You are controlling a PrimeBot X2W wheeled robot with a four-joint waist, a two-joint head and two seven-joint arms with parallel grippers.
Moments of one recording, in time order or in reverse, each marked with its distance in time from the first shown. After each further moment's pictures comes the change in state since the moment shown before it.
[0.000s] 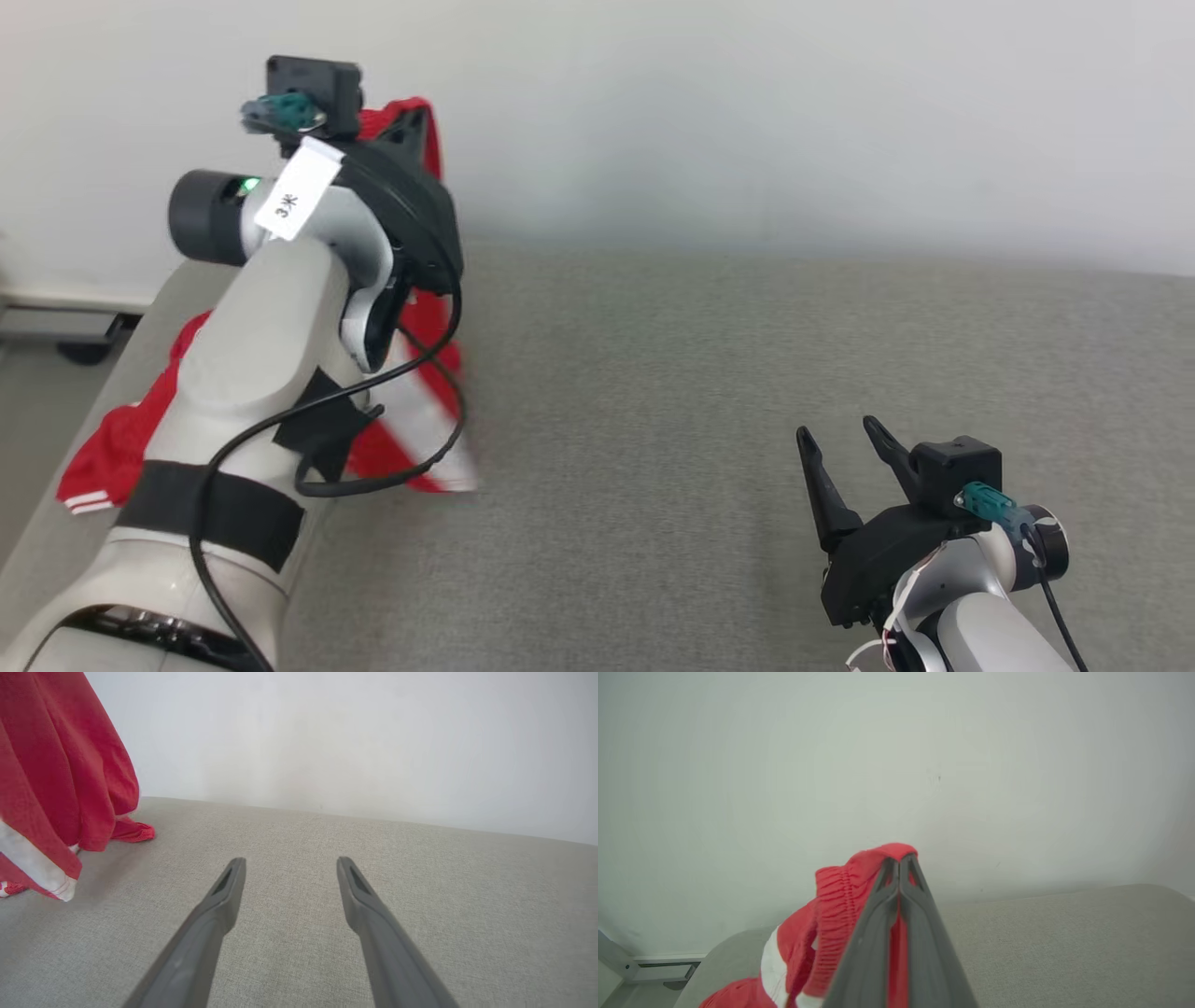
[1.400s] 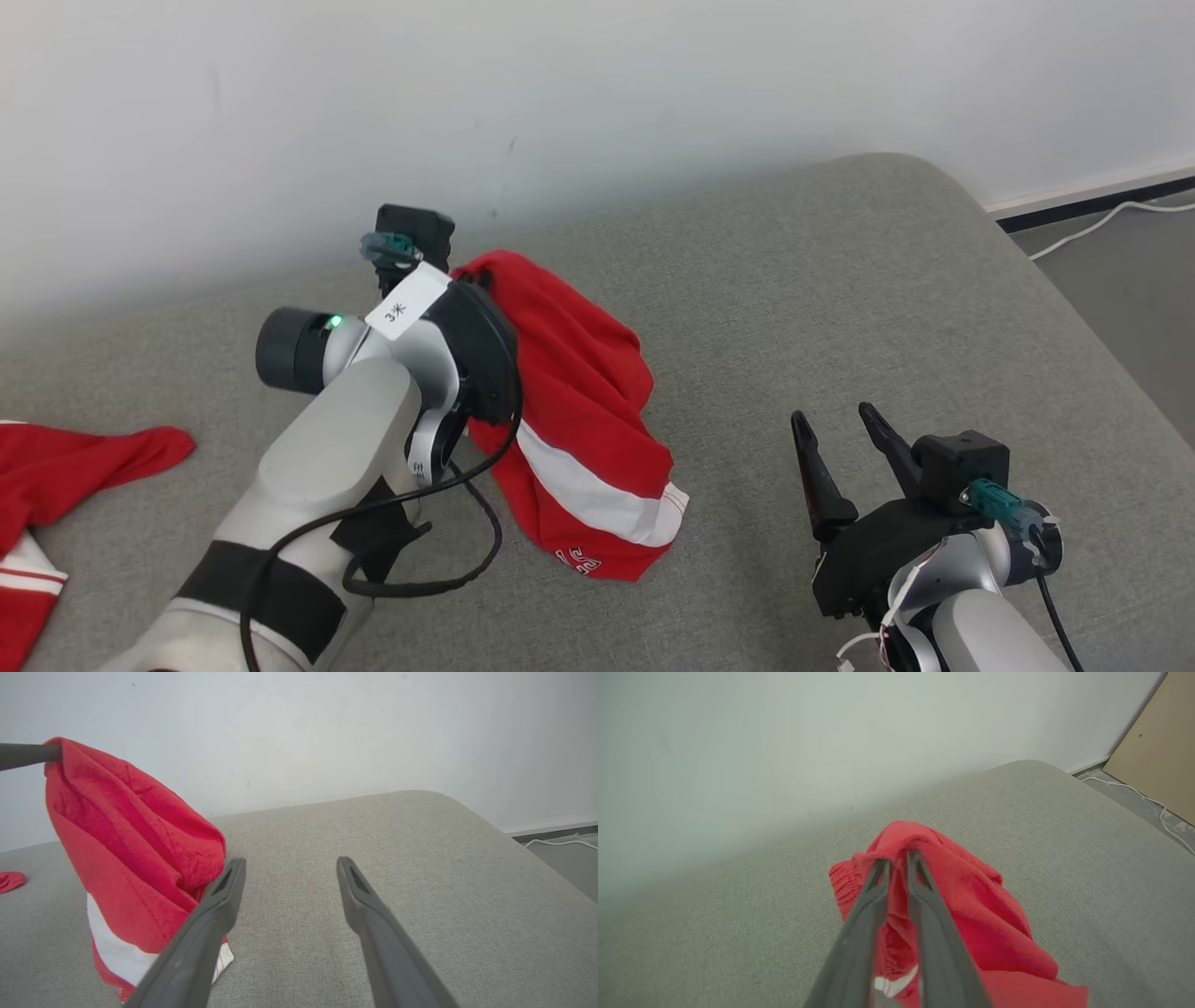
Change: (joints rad) left arm 0.127 0.003 -0.310 -0.026 -0.232 0.107 0.066; right arm 0.009 0.030 -0.025 -0.042 0.004 0.000 -0.011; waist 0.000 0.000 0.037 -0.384
